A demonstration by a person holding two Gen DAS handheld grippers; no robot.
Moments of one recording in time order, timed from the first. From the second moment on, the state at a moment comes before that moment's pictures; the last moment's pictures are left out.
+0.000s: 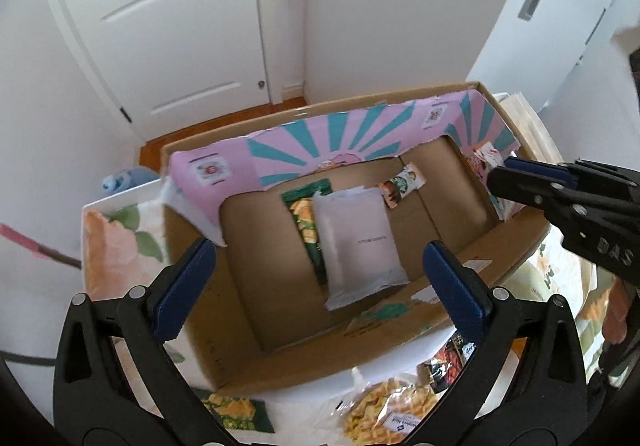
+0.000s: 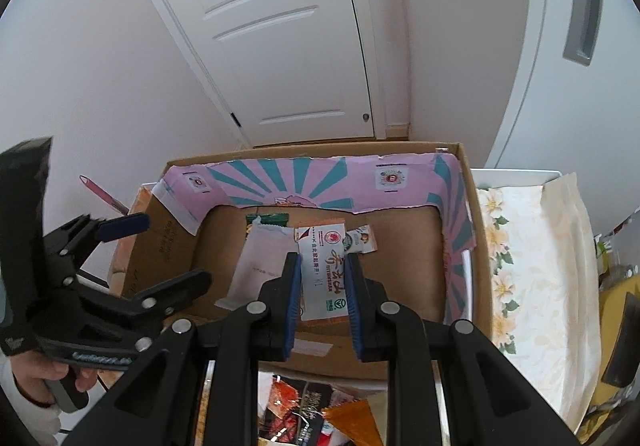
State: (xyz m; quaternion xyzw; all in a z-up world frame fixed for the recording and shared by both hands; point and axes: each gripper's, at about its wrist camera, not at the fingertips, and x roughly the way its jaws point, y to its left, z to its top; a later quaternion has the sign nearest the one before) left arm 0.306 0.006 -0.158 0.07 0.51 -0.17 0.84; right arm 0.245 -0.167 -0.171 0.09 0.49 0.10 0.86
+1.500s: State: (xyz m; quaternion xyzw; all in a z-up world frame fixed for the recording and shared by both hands) left arm 0.156 0.046 -0.101 -0.01 0.50 -0.07 0.87; right arm 0.118 -0.205 -0.128 0.08 0.42 0.13 0.90
